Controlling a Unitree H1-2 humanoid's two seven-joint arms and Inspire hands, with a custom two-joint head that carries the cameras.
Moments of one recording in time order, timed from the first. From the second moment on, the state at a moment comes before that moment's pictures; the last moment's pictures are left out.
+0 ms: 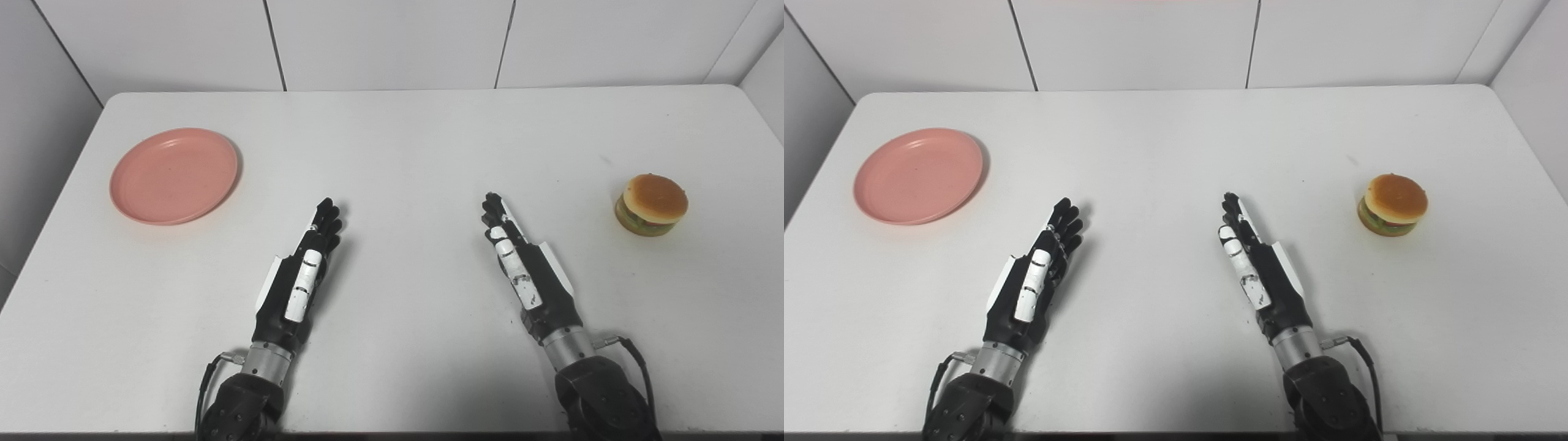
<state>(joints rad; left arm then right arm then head) 0.06 0.02 -0.10 -0.14 -0.06 -0.02 -0.17 -0.02 -0.06 0.16 -0.22 -0.02 0.16 0.12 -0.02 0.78</state>
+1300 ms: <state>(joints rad) 0.02 -0.01 -0.13 -0.06 0.08 -0.14 -0.12 -0.02 -0.12 0.12 -0.09 0.06 -0.01 0.18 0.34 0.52</state>
